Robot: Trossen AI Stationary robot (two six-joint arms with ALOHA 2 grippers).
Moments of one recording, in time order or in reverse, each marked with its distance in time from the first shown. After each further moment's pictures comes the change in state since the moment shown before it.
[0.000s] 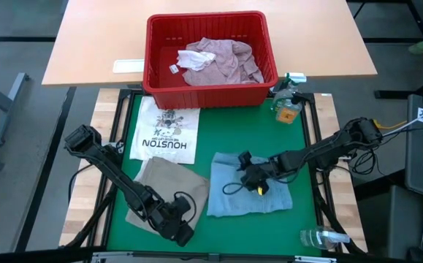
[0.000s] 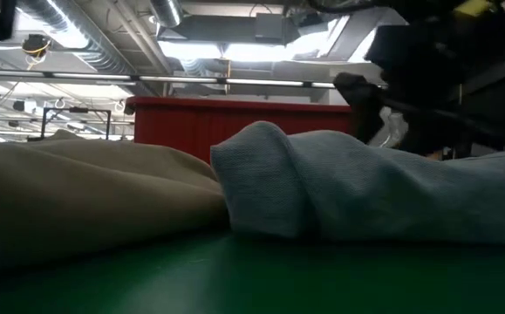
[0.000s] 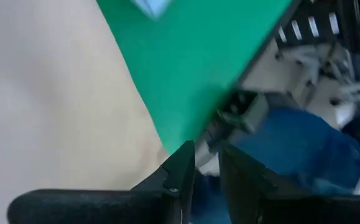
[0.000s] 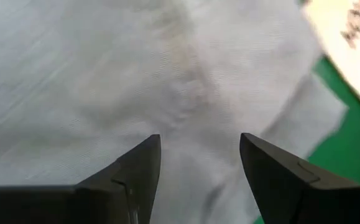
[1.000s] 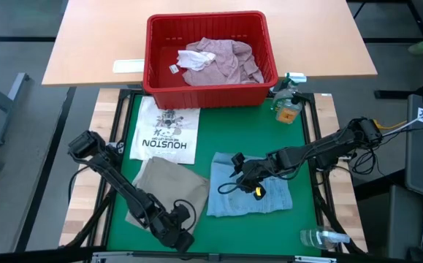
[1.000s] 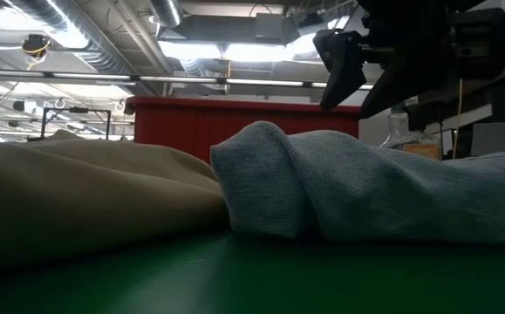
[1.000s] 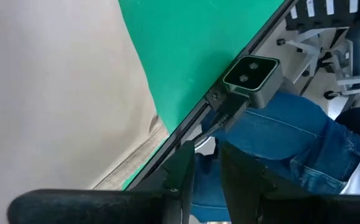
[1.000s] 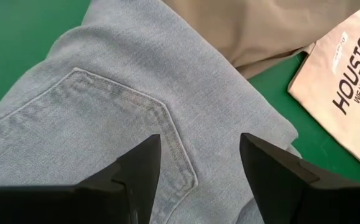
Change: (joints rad) left arm -0.037 0.079 0.000 0.077 0.061 -0.122; right arm -0.013 -0.002 0.172 -0.062 -0.186 0.021
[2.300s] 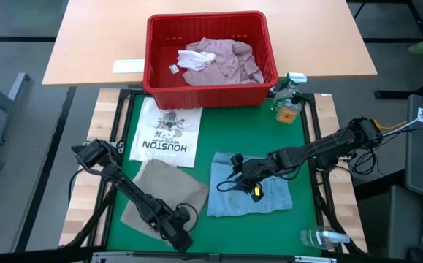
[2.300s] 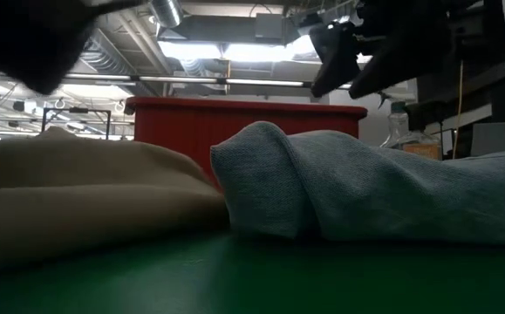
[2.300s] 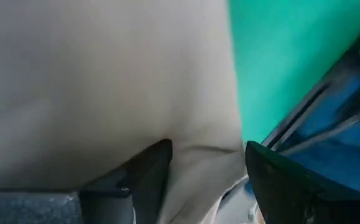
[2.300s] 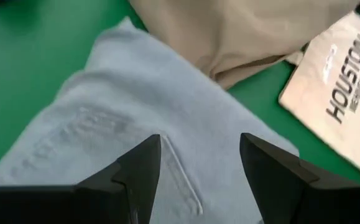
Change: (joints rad) left arm 0.014 0.161 0.008 -0.143 0.185 0.069; right arm 0.000 0.000 -0.001 0.078 -0.041 0.074
